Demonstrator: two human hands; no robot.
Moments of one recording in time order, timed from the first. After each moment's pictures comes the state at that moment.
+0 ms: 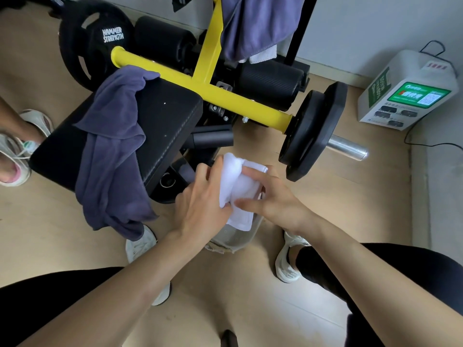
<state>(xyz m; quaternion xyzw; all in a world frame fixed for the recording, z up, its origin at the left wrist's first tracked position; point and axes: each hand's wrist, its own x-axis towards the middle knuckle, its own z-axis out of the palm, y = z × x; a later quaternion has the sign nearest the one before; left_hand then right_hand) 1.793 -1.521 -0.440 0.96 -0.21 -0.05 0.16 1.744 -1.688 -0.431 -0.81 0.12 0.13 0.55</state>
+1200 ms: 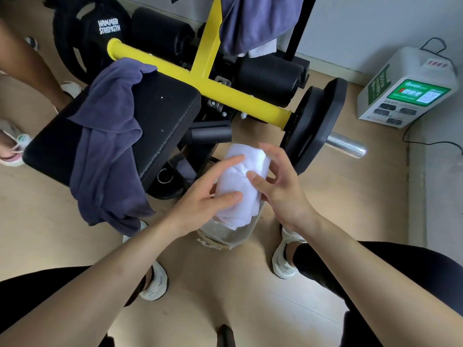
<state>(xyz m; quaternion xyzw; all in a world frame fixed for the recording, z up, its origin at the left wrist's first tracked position) 1.809 -1.506 -0.448 0.68 -0.22 -0.34 0.61 1.743 -1.692 -0.444 -0.67 0.17 -0.03 0.72</state>
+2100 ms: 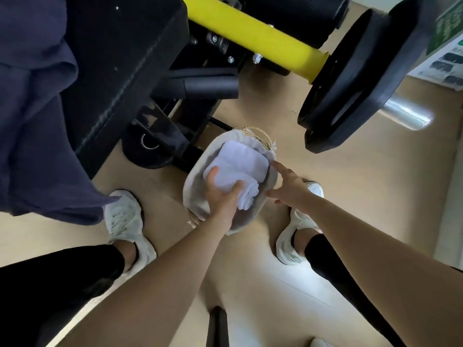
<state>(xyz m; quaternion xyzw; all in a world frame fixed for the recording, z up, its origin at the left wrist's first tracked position) 1.787 -1.587 -0.709 0.75 0.21 -0.23 0.59 1.762 -1.774 -0.665 -0.83 0.27 0.26 0.41</state>
